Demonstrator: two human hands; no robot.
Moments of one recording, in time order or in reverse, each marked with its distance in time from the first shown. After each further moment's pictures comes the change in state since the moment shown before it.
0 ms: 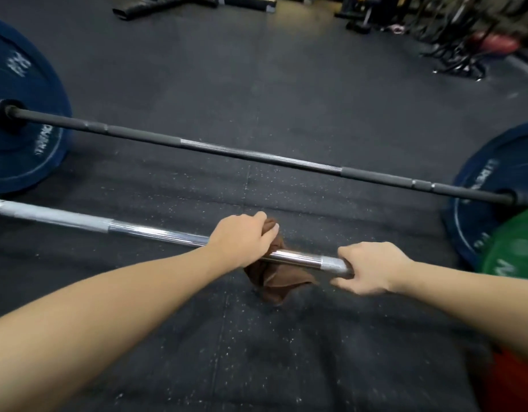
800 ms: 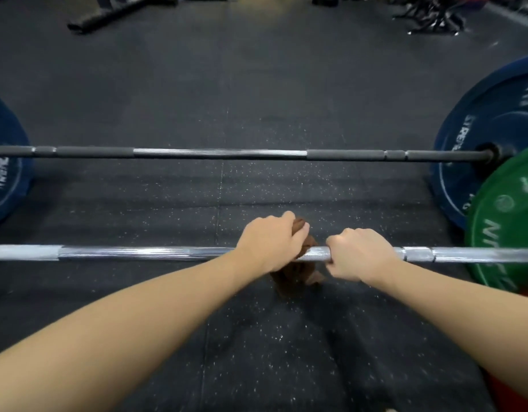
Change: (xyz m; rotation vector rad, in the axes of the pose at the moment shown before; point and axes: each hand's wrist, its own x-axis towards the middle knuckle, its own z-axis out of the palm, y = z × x) left_hand 0.033 0.110 0.019 -0.069 -0.114 0.071; right_hand 0.008 0.028 0.035 0.057 0.139 0.047
